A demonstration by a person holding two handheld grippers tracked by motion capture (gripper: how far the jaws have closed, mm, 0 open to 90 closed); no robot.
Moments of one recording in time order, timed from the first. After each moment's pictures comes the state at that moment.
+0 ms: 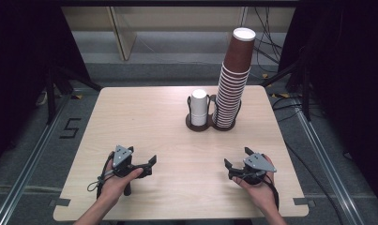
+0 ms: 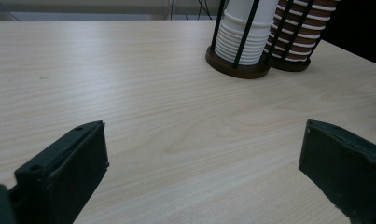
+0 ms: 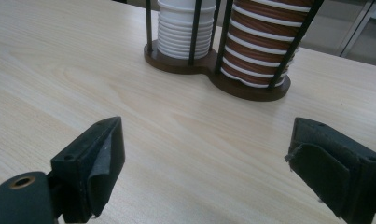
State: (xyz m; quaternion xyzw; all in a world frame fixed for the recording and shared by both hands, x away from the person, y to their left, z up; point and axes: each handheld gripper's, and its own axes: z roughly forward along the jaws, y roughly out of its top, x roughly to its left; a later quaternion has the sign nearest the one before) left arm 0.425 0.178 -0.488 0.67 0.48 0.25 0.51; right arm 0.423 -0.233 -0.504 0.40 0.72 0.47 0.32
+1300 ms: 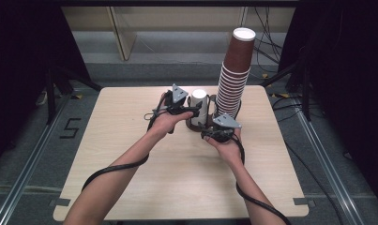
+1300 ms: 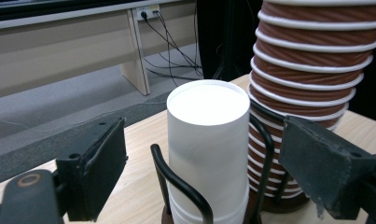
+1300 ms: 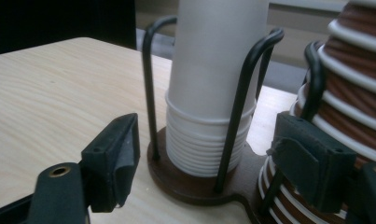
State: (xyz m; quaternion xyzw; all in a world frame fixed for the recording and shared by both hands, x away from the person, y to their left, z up) left arm 0.593 0.035 -0.403 0.72 0.36 0.29 0.52; right arm 0.547 -0.148 -0.476 0.39 0.71 0.50 0.31
